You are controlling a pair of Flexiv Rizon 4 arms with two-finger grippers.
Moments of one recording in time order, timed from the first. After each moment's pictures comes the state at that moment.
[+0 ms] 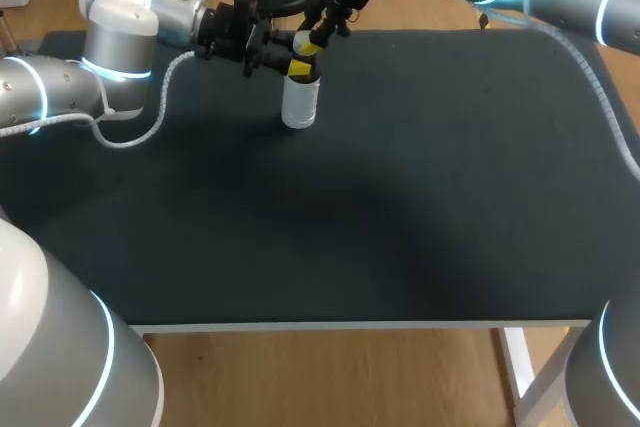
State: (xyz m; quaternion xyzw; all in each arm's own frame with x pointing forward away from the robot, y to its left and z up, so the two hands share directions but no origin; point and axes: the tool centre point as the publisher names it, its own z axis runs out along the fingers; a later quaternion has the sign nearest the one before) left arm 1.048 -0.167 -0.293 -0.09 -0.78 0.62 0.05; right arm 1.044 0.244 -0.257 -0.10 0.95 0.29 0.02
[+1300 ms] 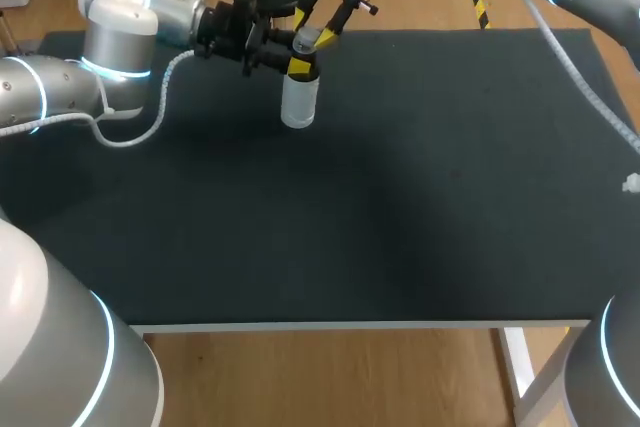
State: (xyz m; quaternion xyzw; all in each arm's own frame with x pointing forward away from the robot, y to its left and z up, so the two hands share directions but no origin) left arm 1.050 -0.167 -0.291 -0.09 -0.78 0.62 0.04; right arm 1.044 0.239 -0.245 -0.45 0.81 0.37 -0.07
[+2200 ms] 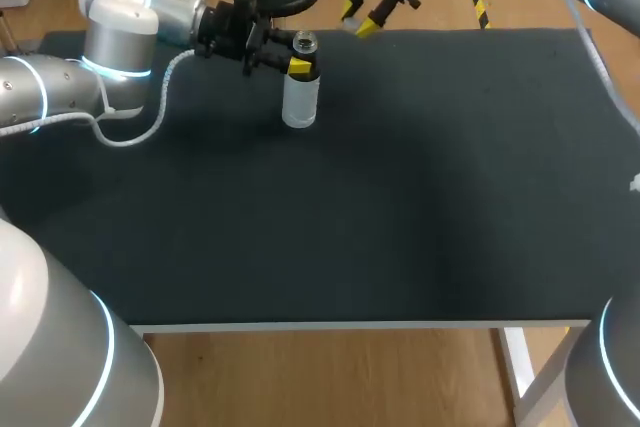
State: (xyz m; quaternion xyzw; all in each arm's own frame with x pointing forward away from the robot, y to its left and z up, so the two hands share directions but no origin) left arm 1.050 -0.168 -0.291 -0.09 -0.78 0.62 0.04; right arm 1.084 0.161 -0.264 -0.27 0.88 0.37 -0.09
